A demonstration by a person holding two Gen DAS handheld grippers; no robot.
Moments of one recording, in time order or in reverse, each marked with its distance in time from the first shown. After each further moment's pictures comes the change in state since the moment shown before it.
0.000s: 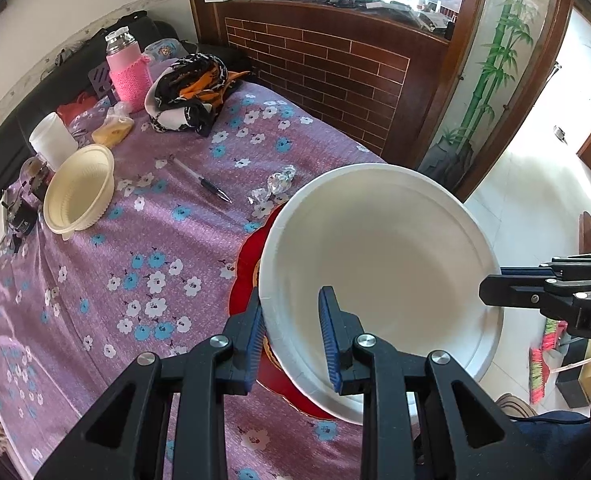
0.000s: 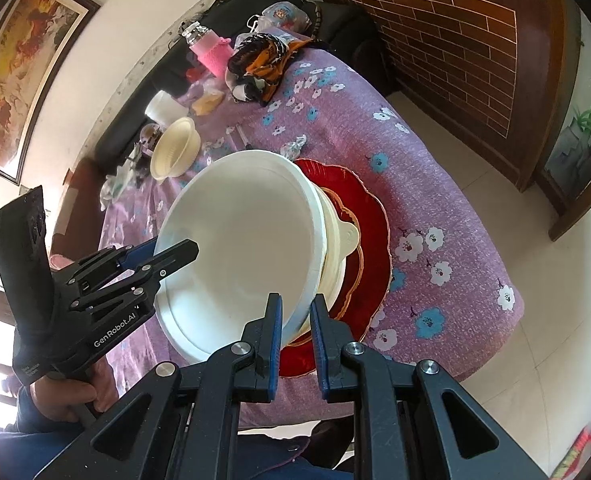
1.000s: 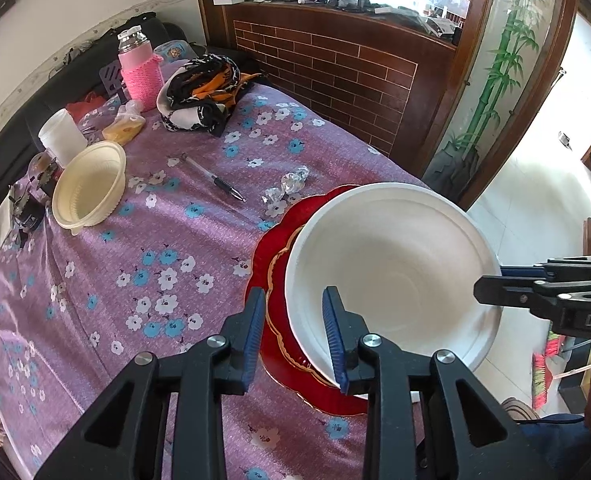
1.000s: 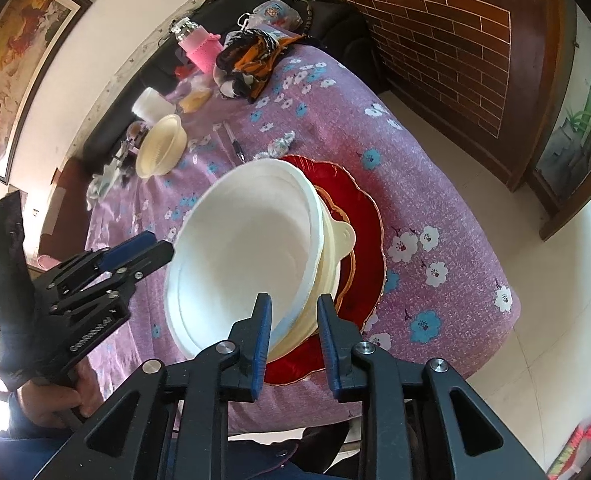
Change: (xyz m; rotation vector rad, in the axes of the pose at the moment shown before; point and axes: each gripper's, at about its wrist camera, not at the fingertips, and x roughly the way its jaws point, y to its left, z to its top) left arm -0.003 0.009 -0.004 -0.018 -0.018 0.020; right arm 0.014 -0.003 -0.002 0.006 -0.002 -0.055
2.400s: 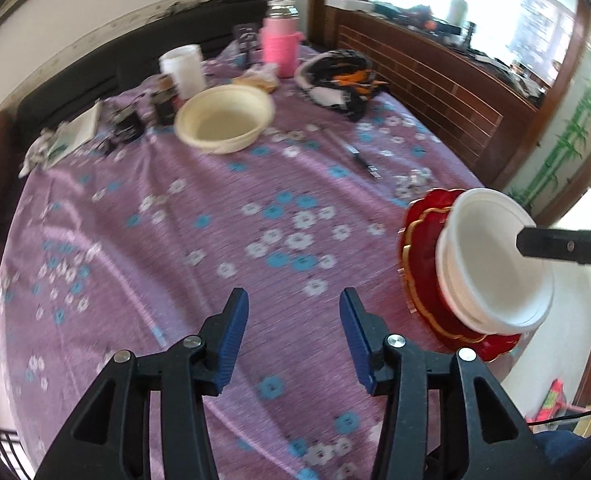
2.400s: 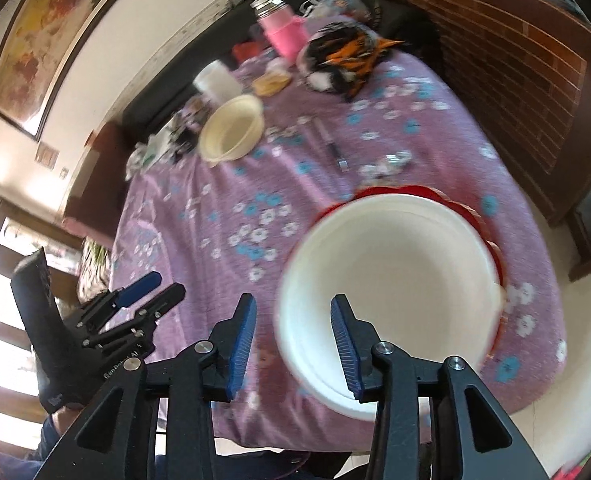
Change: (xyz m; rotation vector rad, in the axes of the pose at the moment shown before) left arm -0.048 0.112 -0.077 -0.309 -0.033 0.145; right arm 0.023 0.102 0.029 -0.163 0.057 0.105
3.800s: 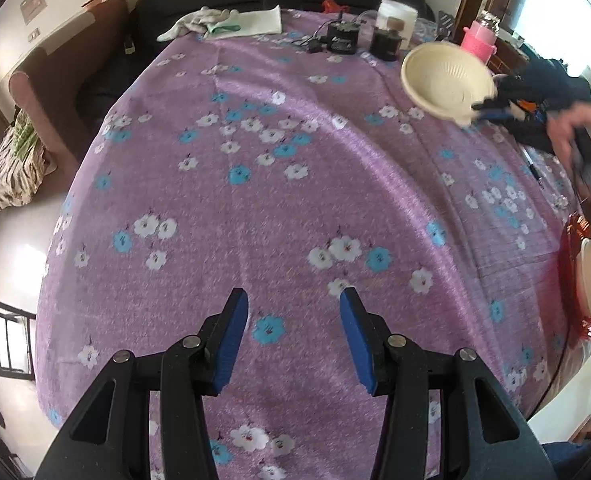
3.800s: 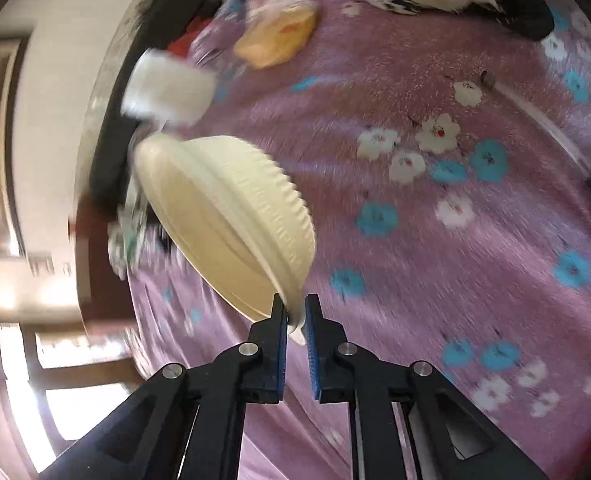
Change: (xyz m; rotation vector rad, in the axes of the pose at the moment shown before) left arm -0.020 0.204 -0.110 -0.361 0.080 0.176; right arm 0.253 0.085 0.163 0.403 0.114 0.103
